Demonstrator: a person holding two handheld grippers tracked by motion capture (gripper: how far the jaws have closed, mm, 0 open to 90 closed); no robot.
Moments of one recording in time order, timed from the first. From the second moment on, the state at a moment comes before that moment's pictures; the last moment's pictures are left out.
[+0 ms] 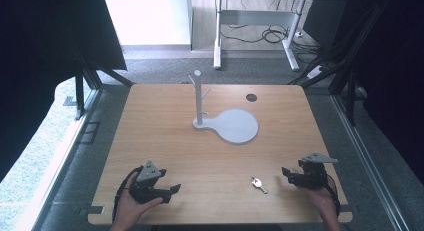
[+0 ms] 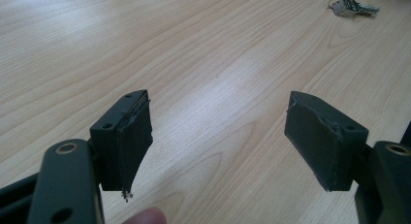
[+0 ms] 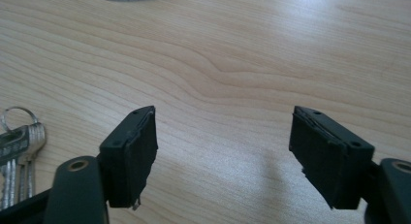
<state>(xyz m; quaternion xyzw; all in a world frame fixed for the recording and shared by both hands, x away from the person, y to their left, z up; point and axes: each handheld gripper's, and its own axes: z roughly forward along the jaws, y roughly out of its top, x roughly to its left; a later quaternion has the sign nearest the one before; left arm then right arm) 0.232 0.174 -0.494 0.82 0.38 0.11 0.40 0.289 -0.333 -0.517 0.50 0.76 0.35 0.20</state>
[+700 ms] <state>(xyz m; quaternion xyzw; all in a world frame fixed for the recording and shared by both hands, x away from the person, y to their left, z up) 0.231 0.174 -0.493 0.83 0.38 0.10 0.40 0.286 -0.331 -0.509 0.48 0.78 0.34 0.21</state>
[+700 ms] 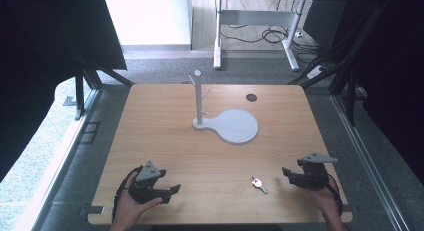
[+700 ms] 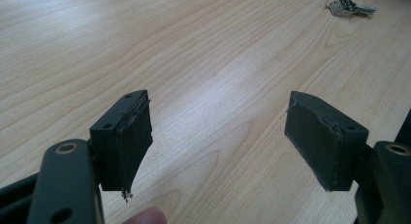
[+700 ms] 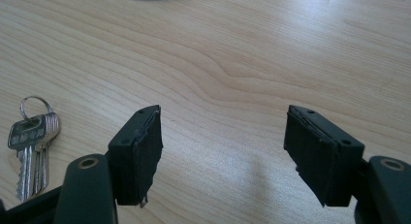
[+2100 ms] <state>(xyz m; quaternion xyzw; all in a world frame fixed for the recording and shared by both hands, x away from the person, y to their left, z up) 0.228 0.170 -0.484 0.83 0.37 0.11 0.41 0.299 -0.288 -0.437 0.40 0.88 0.26 0.11</state>
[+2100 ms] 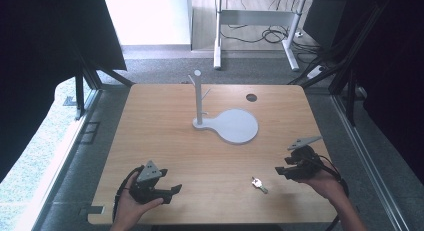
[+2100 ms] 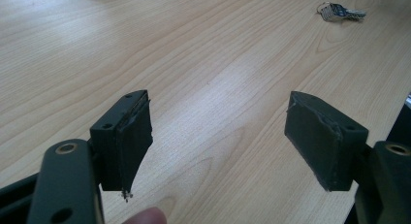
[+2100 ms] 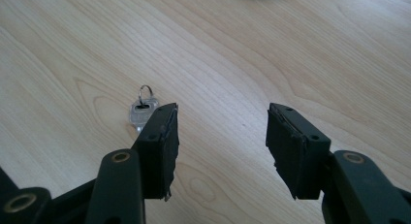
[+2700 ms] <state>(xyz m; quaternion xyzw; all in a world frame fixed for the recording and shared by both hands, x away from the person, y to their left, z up) 0.230 0.169 -0.488 0.83 0.37 0.11 0.40 0.314 -0.256 -0.431 0.37 0.90 0.21 0.06</state>
